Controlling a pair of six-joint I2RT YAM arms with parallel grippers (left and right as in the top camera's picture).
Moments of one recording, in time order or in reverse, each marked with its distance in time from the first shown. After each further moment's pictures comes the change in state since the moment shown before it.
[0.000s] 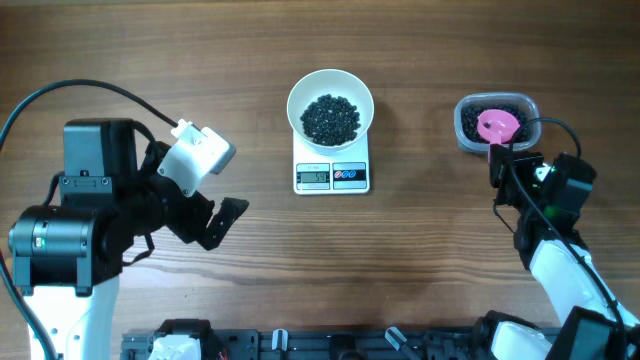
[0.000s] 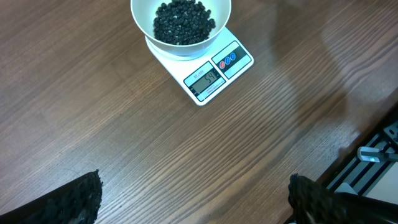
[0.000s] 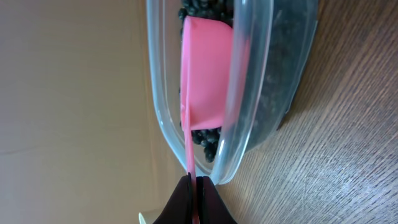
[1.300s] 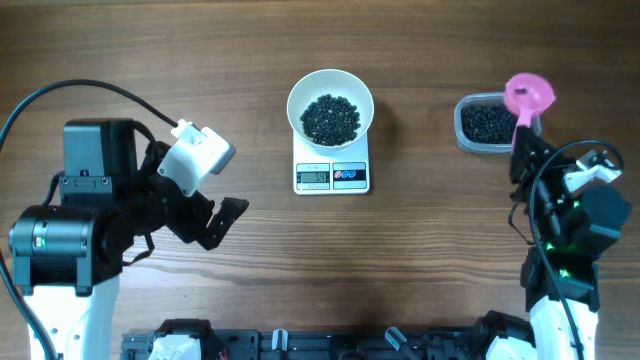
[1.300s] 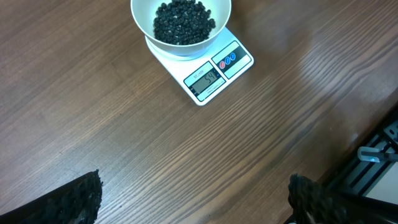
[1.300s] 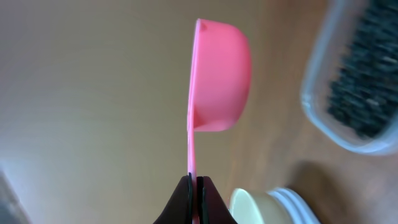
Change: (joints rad) left arm 0.000 0.000 0.000 0.000 0.000 0.000; right arm 0.000 -0.480 0.018 -0.066 -0.002 0.103
